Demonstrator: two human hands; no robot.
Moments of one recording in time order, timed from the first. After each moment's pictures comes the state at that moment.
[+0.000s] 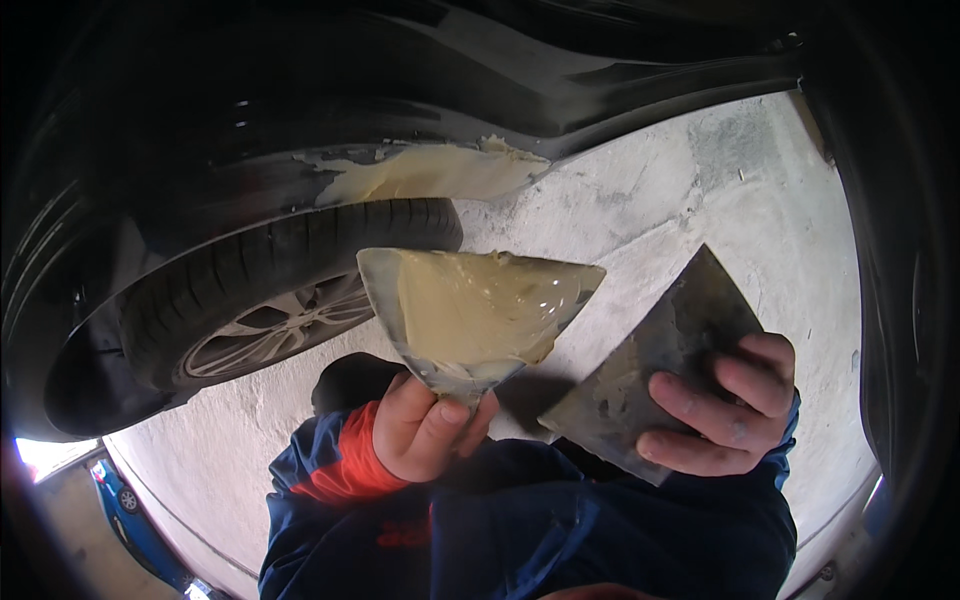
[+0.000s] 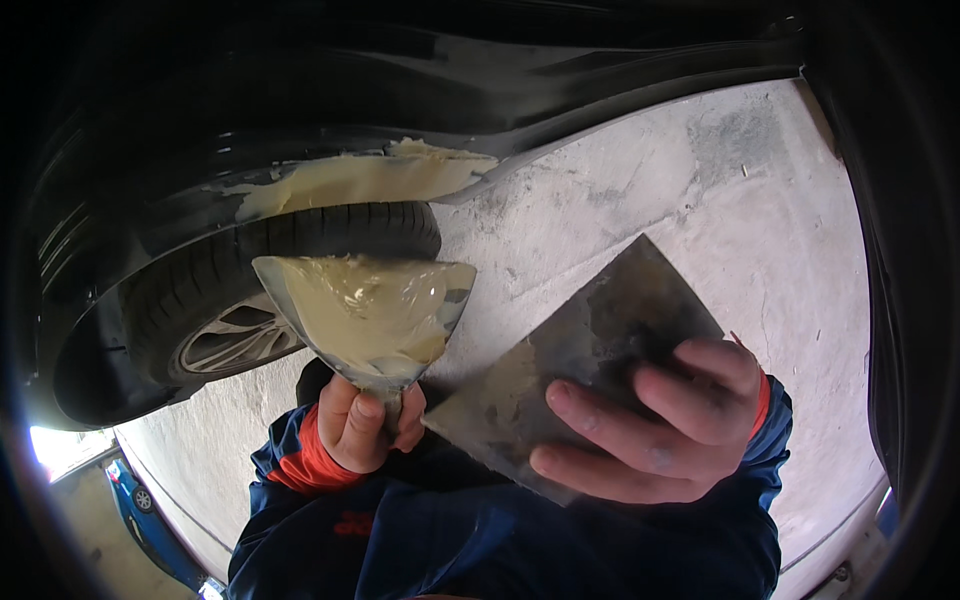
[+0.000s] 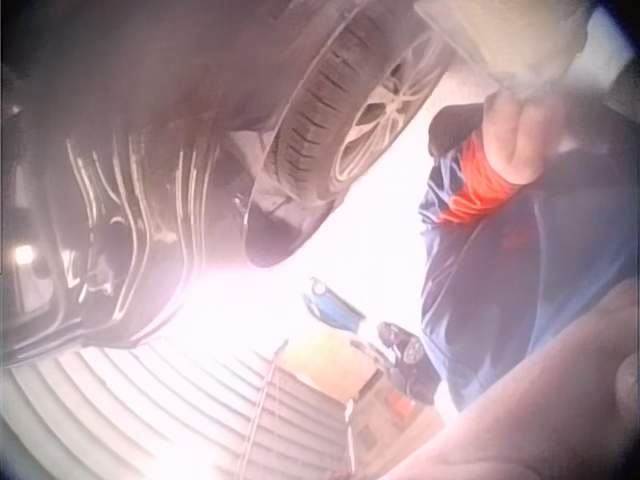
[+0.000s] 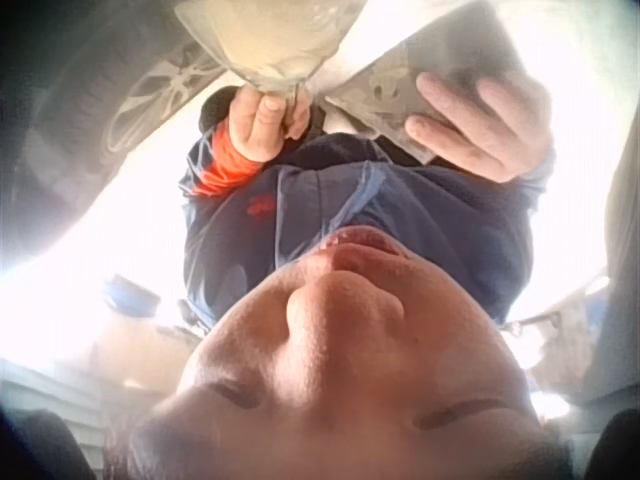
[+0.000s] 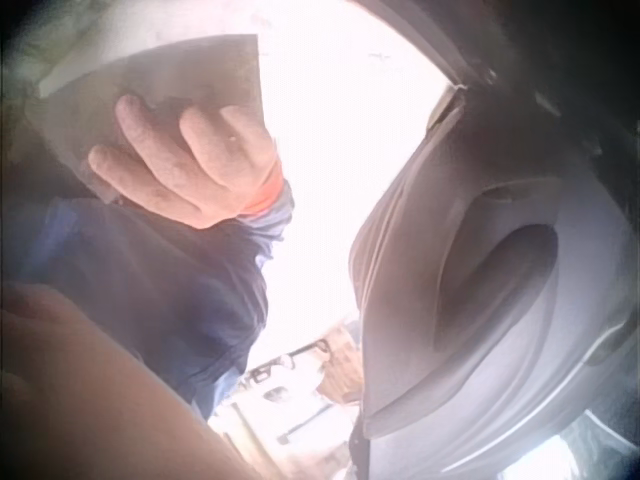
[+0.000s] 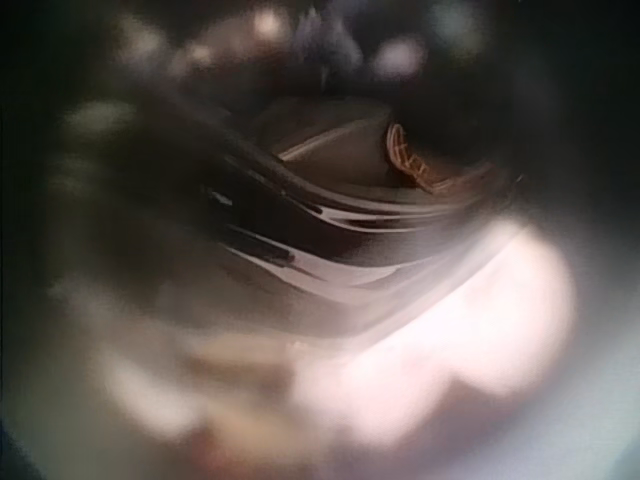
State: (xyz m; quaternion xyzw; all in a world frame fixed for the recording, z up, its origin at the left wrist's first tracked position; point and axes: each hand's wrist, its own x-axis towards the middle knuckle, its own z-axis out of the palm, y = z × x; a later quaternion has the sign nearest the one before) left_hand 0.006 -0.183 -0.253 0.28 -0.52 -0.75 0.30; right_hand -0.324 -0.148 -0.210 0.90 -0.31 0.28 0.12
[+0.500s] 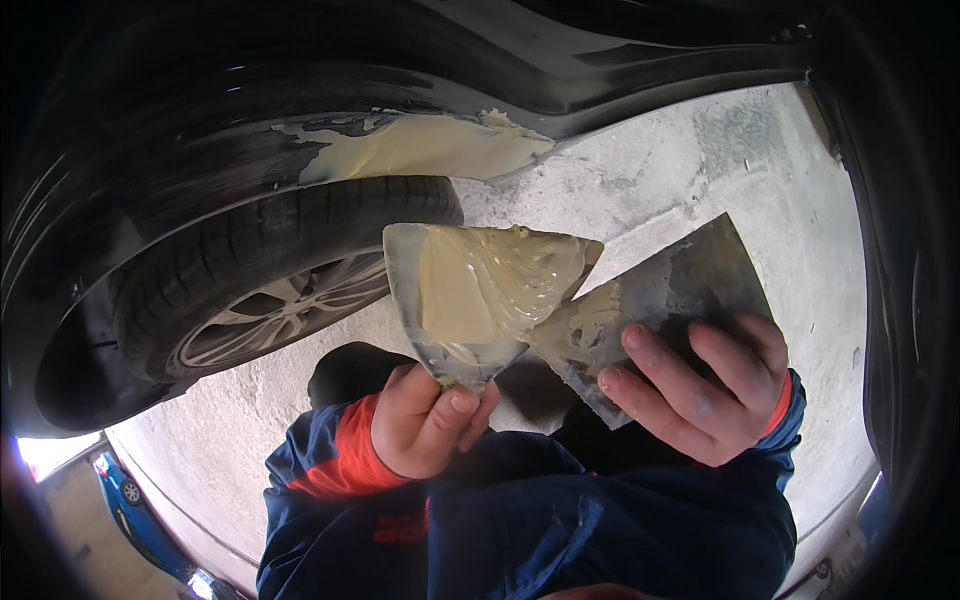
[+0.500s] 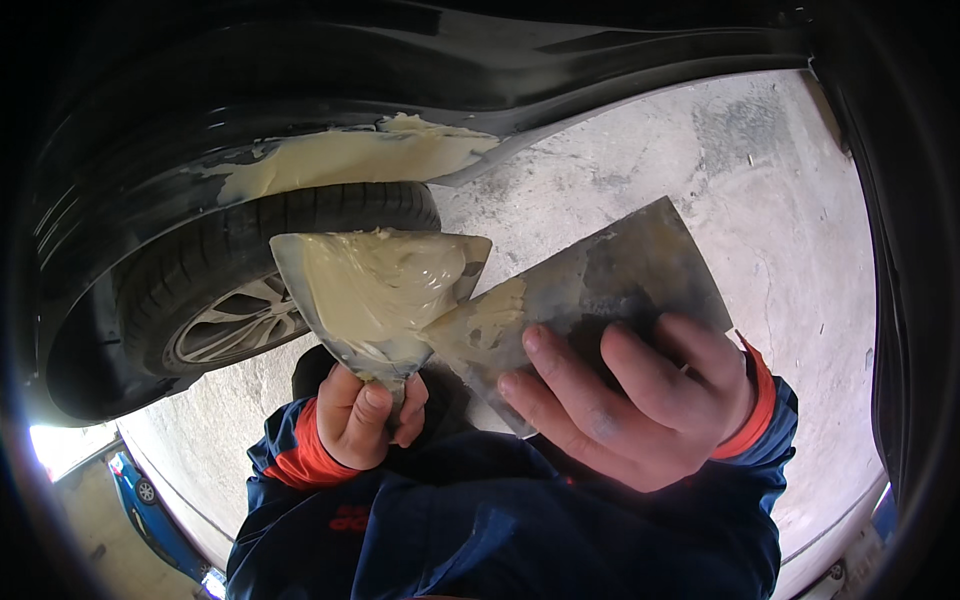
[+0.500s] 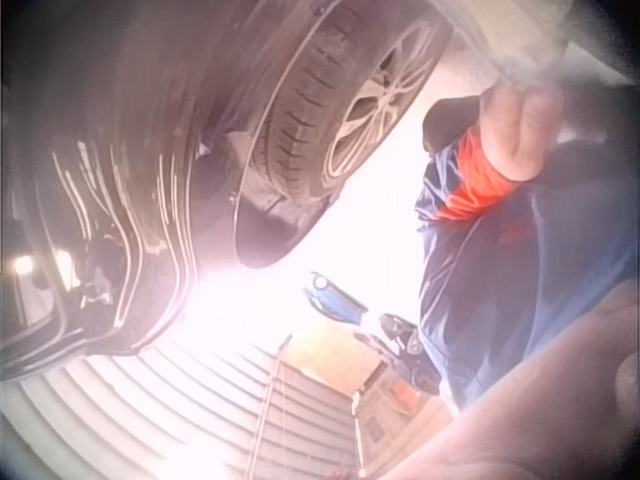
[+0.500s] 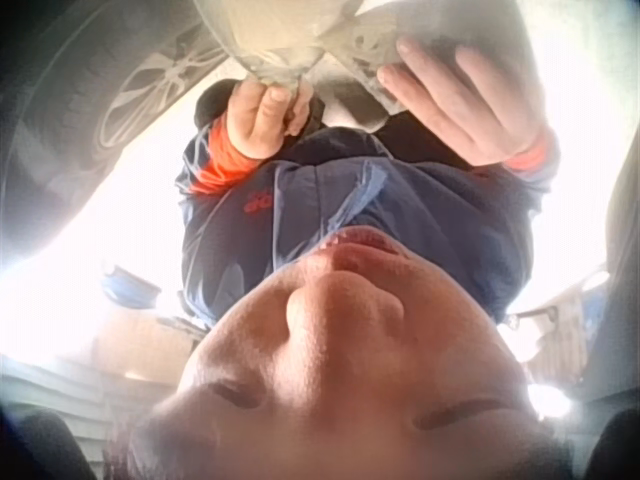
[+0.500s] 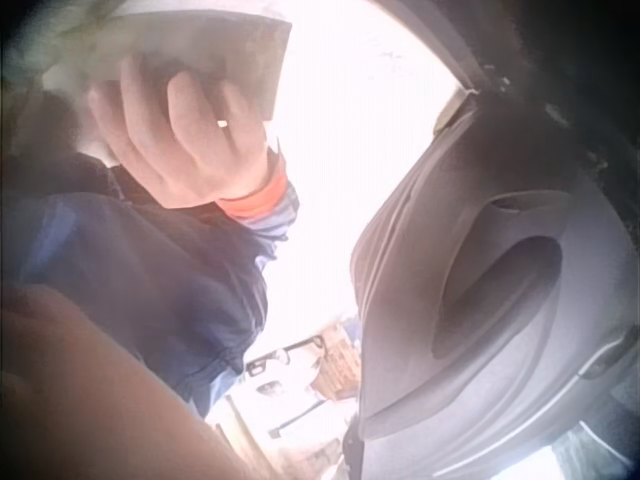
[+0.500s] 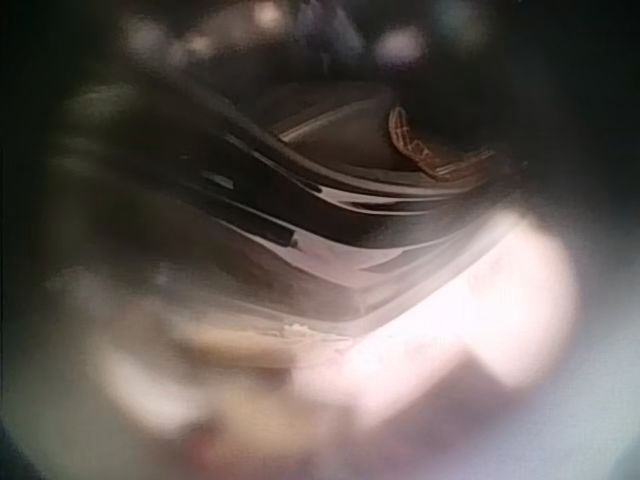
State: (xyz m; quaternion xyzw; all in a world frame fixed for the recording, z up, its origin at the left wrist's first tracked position) left_hand 0.002 -0.180 -0.248 0.32 -0.53 -0.73 0.31; right_hand -0.301 -0.155 -0.217 0.90 -0.34 0.22 0.17
